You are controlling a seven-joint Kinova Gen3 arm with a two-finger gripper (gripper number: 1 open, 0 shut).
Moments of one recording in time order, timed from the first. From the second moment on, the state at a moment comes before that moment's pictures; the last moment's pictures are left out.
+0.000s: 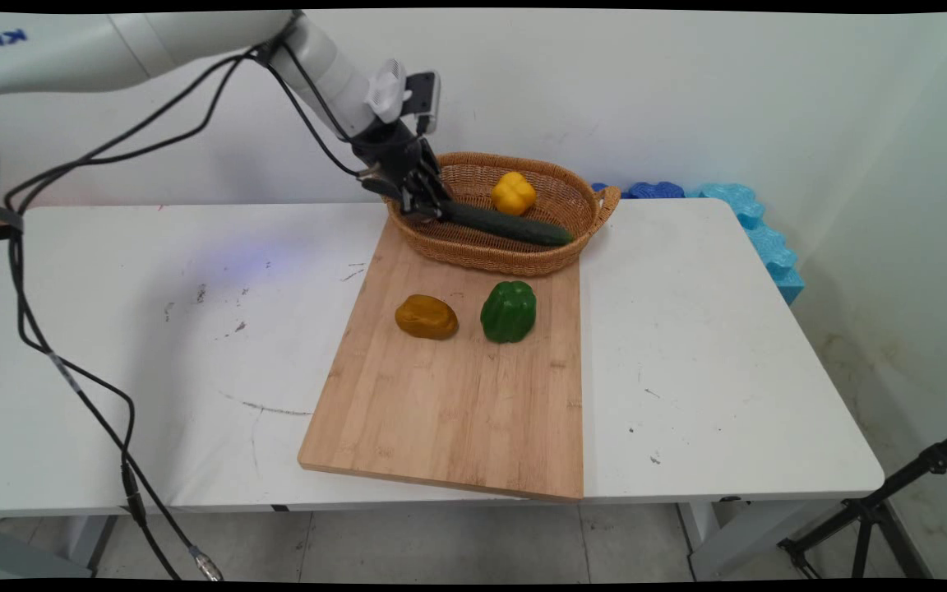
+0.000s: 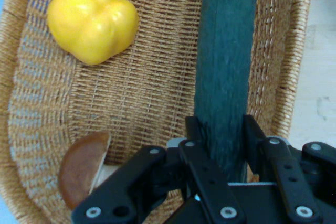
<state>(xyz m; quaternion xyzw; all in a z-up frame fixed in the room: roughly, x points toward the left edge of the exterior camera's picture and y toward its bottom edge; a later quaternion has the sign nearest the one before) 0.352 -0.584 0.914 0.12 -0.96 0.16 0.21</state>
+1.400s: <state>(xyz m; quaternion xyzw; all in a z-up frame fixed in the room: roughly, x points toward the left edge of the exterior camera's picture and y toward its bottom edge) 0.397 -0.431 1.017 0.18 -0.94 0.13 0.25</state>
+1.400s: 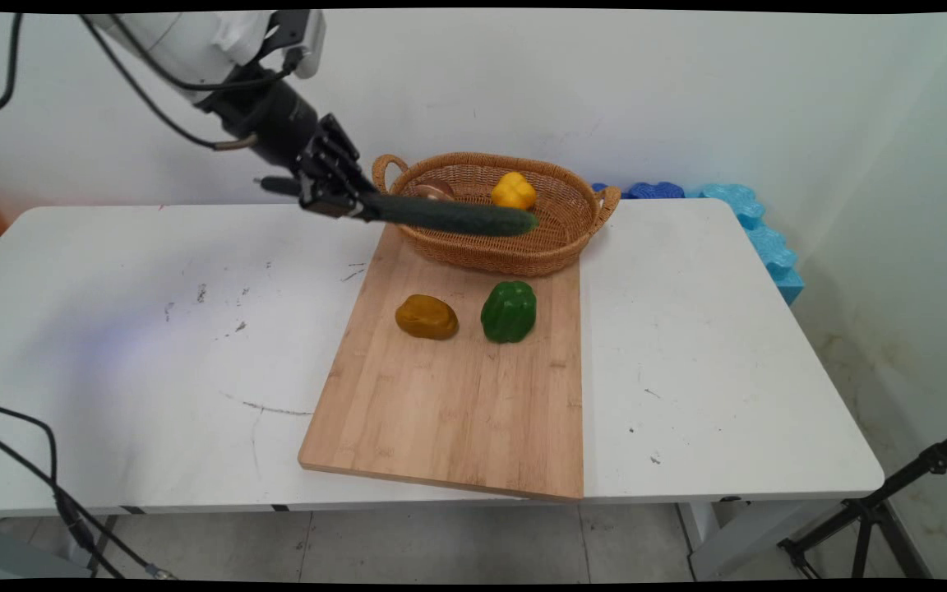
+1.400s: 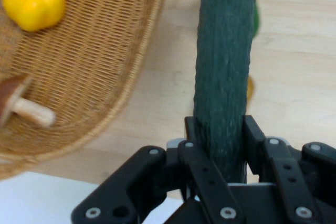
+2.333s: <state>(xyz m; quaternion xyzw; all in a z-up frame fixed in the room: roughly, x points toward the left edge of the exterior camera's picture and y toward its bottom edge) 0.386 -0.349 0.944 0.30 -0.91 0.01 0.28</state>
